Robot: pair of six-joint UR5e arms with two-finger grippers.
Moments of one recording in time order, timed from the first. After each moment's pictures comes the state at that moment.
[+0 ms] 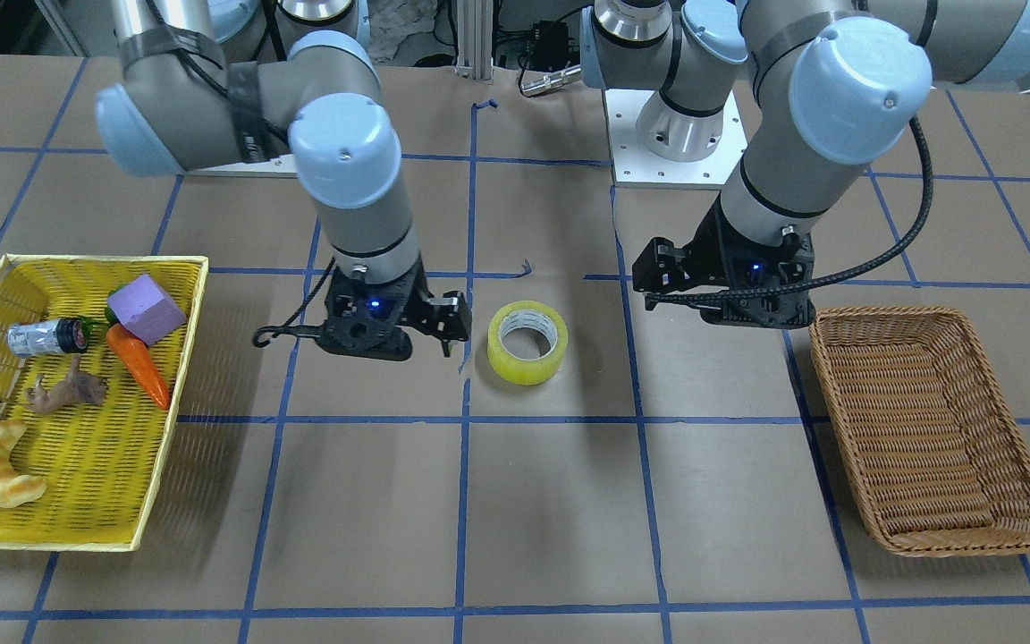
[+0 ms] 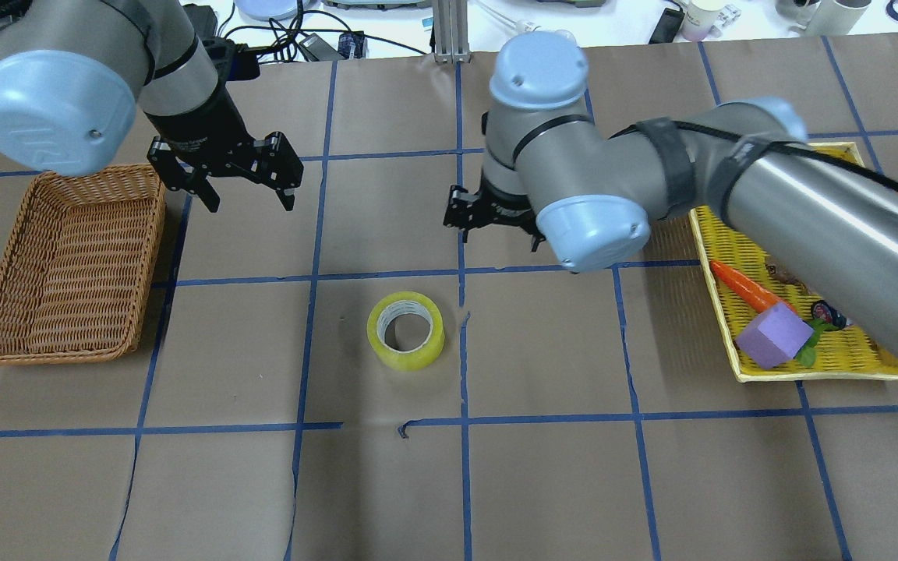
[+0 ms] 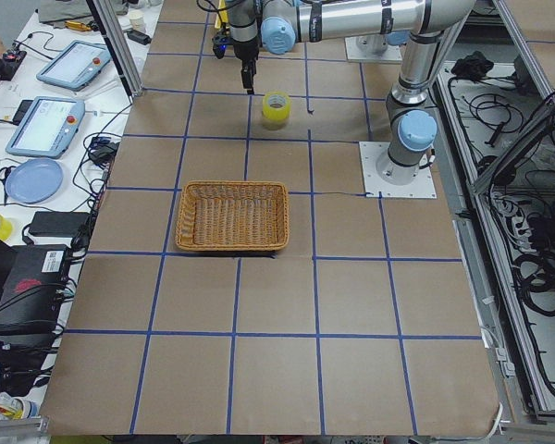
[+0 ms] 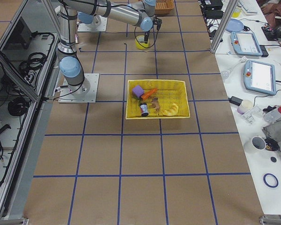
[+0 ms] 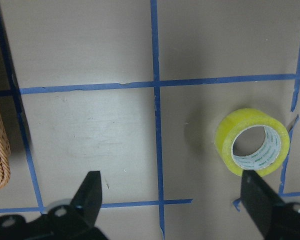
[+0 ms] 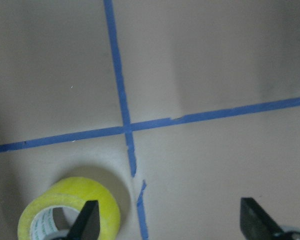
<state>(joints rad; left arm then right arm) -1.58 -1.71 -1.62 -1.47 1.54 0.03 1.79 -1.33 1.72 -2.04 -1.50 0.37</state>
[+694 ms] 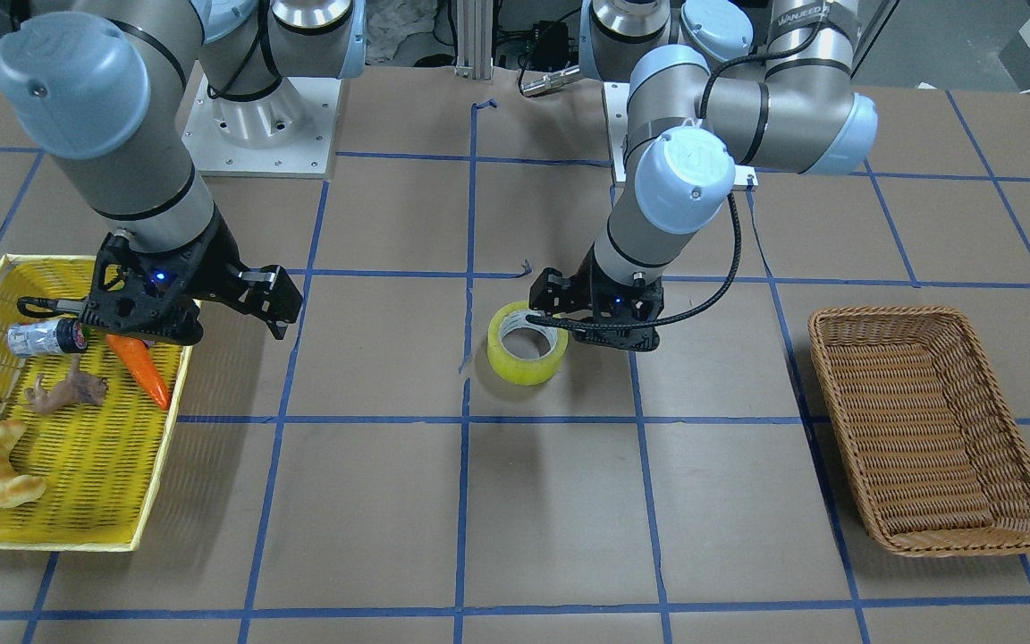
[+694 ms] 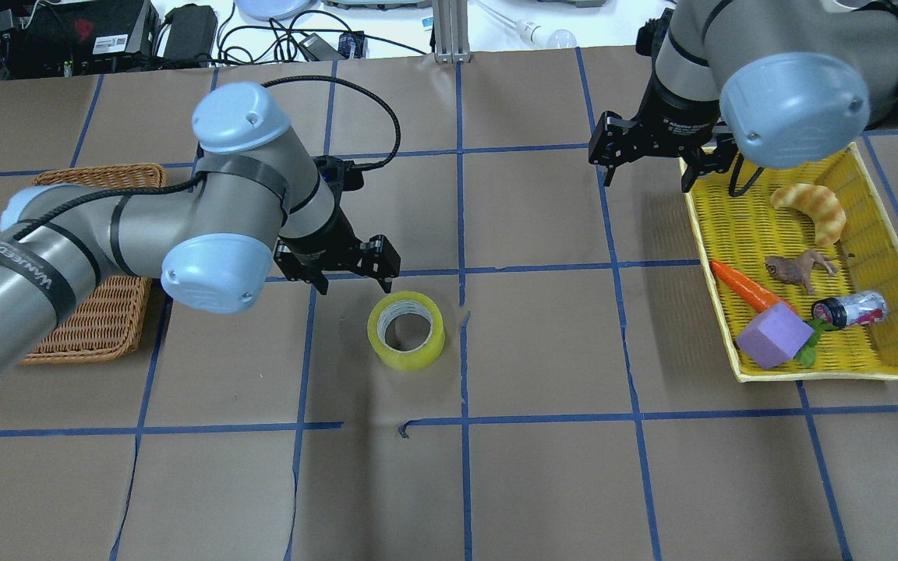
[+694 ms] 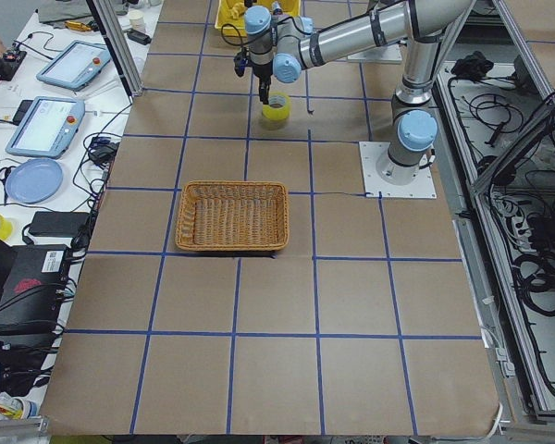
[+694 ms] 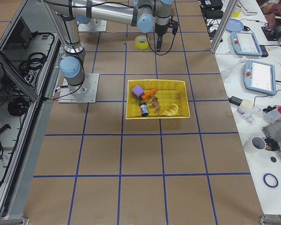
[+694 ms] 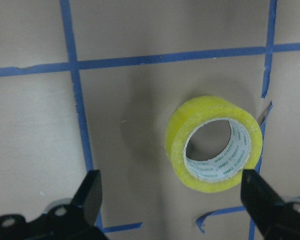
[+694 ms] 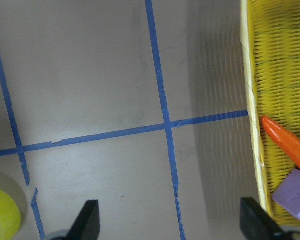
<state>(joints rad) -1.71 -1.78 -1.91 -1.10 1.41 -0.05 1.58 -1.43 1.62 -1.76 -1.57 0.17</state>
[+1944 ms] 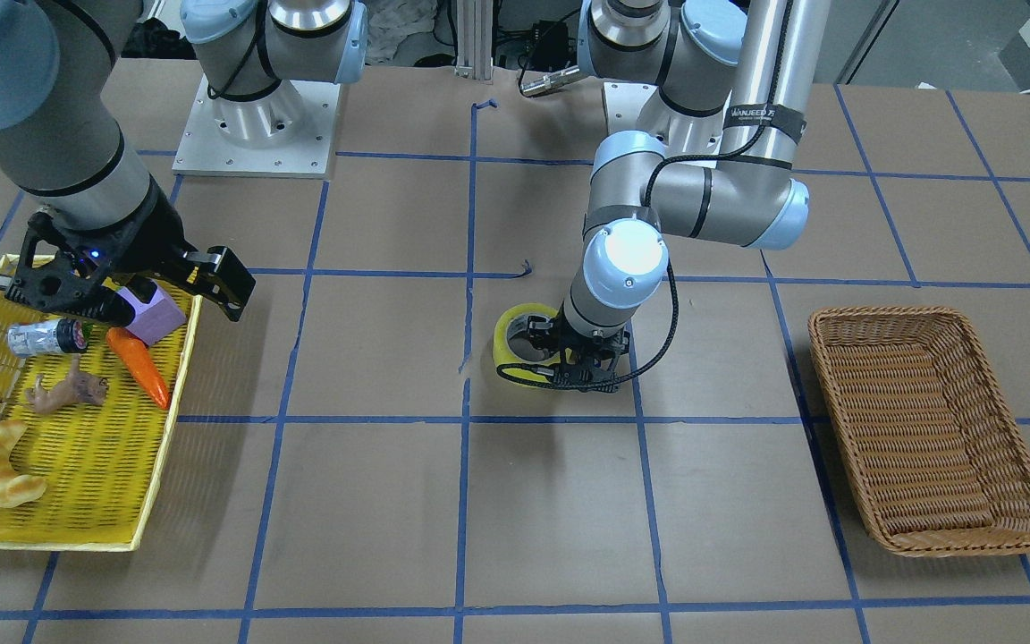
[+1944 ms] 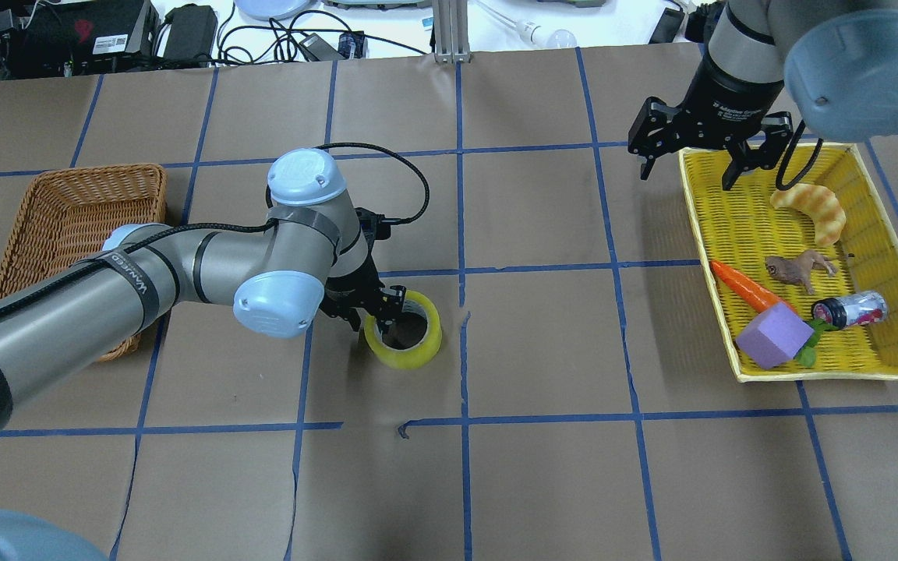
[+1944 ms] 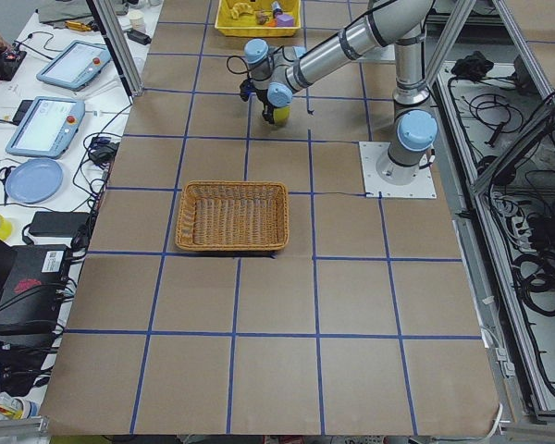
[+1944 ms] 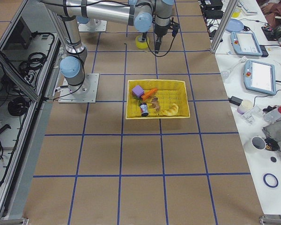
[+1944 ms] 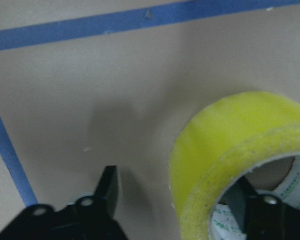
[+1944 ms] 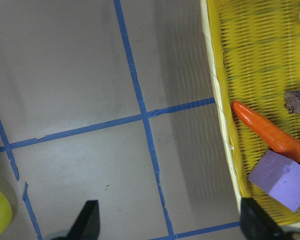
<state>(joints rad) -1.74 -1.93 -1.95 -0.98 1.49 -0.03 1.51 -1.45 1.60 -1.68 -1.56 0.16</state>
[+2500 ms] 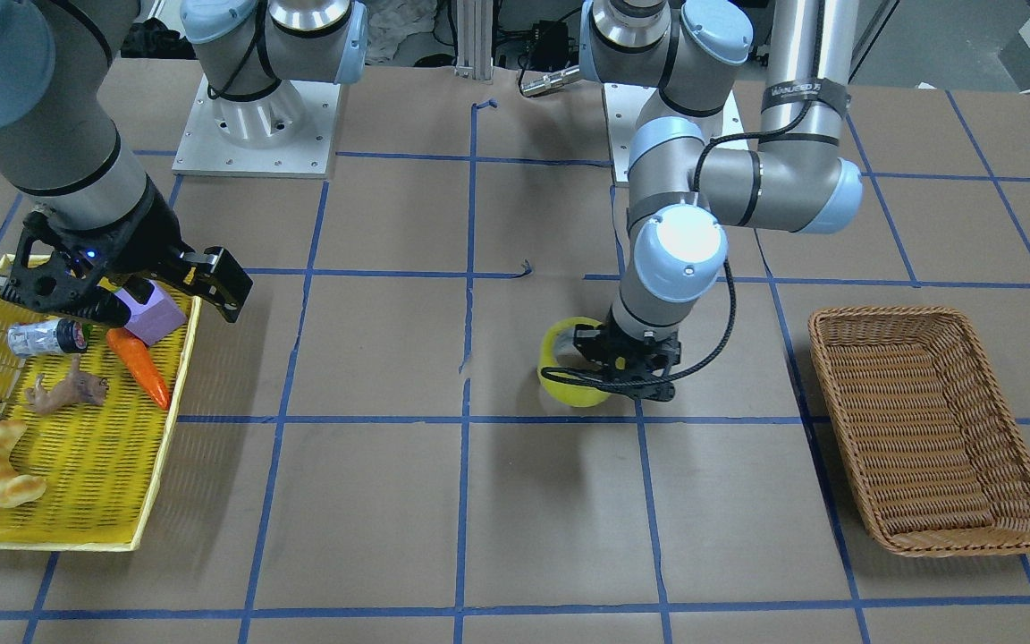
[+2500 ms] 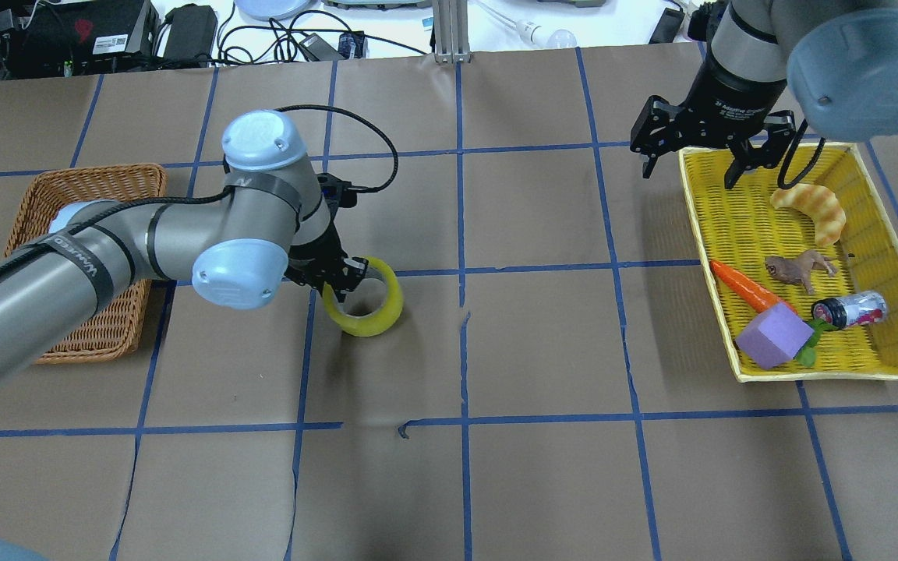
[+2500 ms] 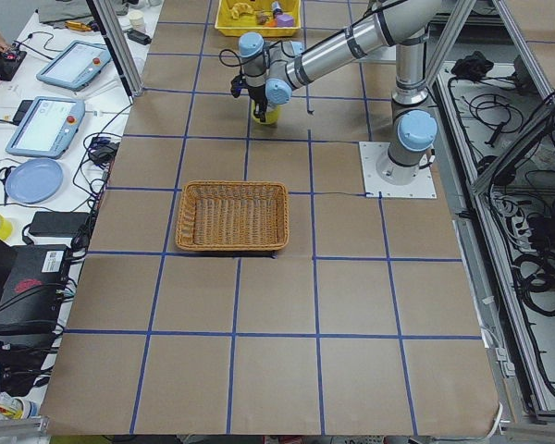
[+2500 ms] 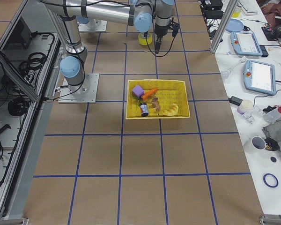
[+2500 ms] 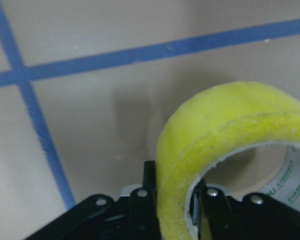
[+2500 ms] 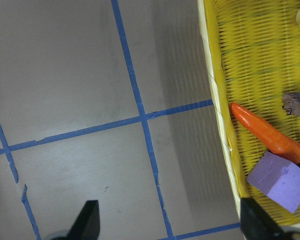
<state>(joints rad) -1.62 -1.87 -1.89 -1.05 1.60 0.14 1.51 -1.45 1.60 -1.69 -1.56 0.16</state>
